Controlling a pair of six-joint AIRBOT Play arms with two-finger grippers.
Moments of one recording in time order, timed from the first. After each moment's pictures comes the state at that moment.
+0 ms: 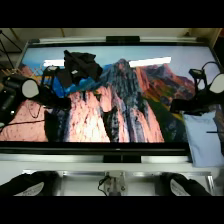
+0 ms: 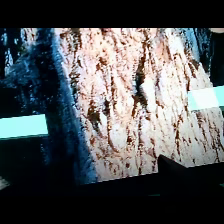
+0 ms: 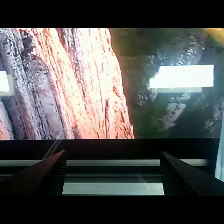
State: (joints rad) left arm -0.34 -1.20 1.25 1.57 -1.32 -1.71; right arm -0.06 -1.12 1.22 -1.50 1.51 1.55
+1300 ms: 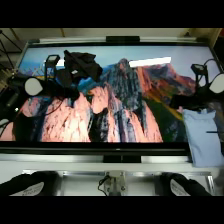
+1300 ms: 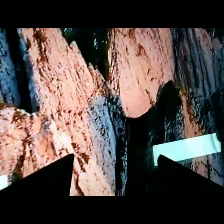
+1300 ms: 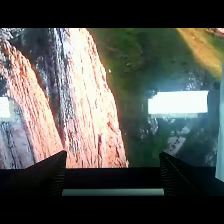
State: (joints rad) left arm -0.32 -1.26 1.28 1.48 -1.01 -1.72; right arm -0.06 -1.12 1.22 -1.50 1.38 1.55
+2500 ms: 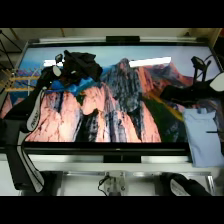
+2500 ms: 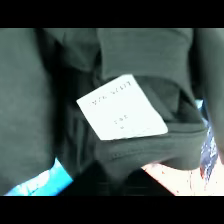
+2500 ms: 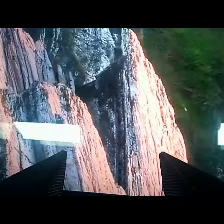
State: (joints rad) left arm -0.10 -2.12 1.97 1.28 -0.84 -1.74; right arm -0.06 -1.12 1.22 -1.24 1.28 1.60
